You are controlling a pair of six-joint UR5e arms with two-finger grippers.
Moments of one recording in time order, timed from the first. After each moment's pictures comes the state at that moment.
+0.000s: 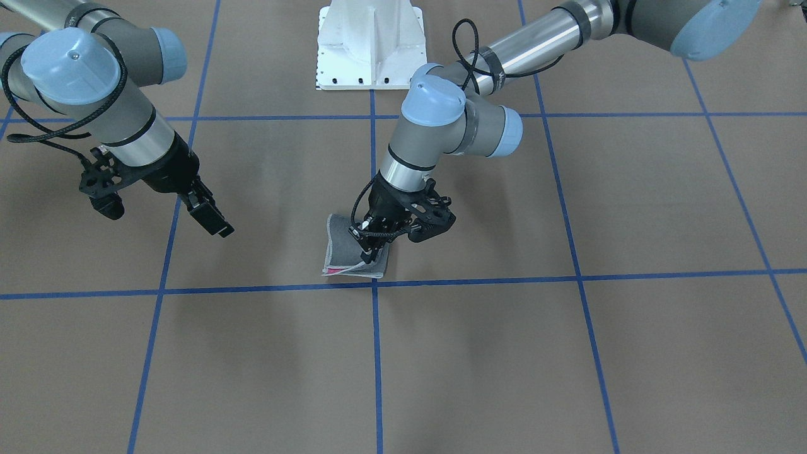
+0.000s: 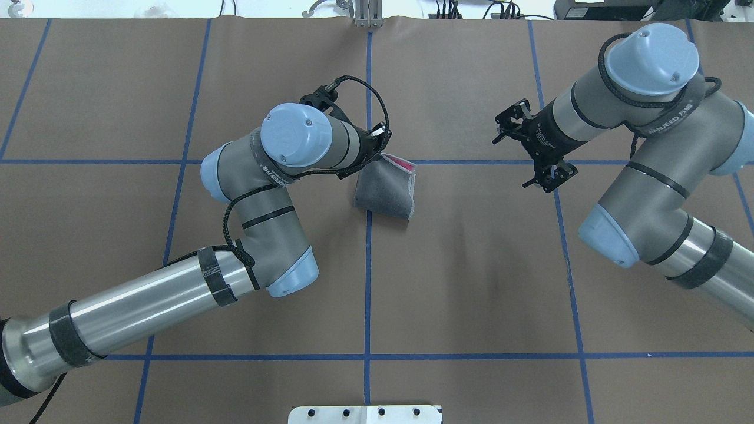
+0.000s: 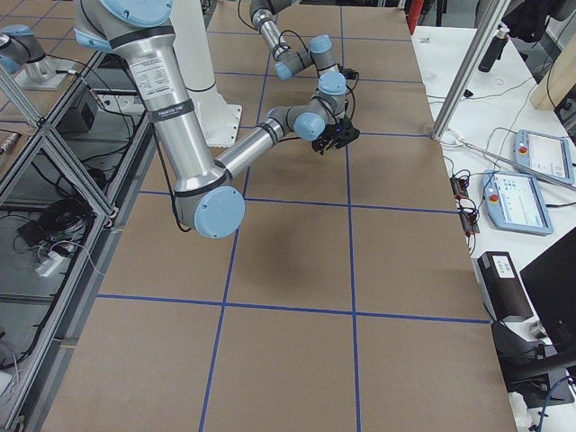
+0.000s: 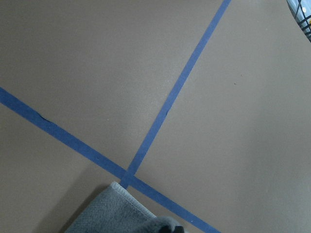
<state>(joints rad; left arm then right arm) -0.57 -2.42 -1.25 -2.24 -1.69 -1.89 0.83 -1.18 1.80 -1.35 2.12 2.03</state>
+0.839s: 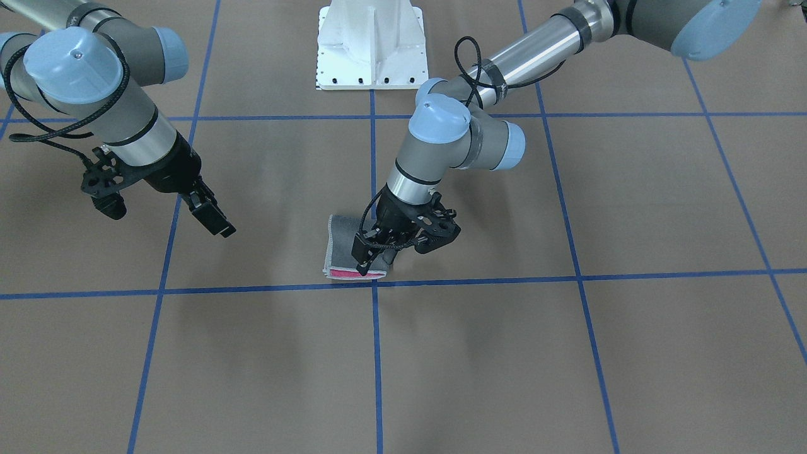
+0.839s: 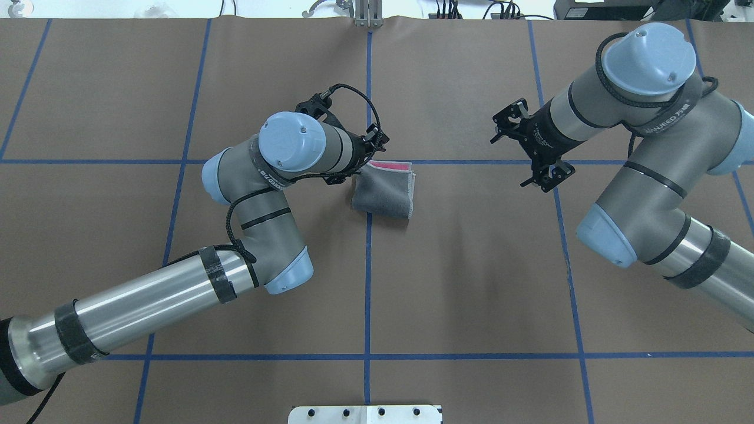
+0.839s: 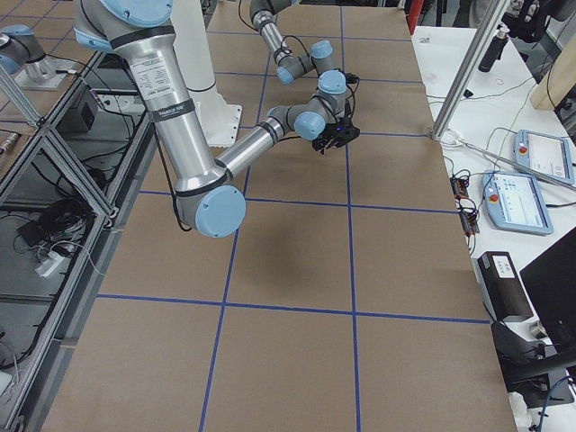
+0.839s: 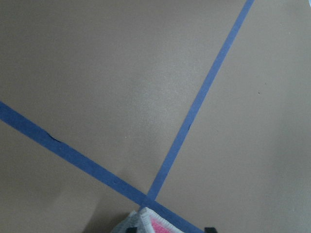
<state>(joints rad) -0.56 -2.42 -1.21 -2.28 -1.69 -1.89 0.83 -1.17 1.79 -1.35 2.12 2.03</state>
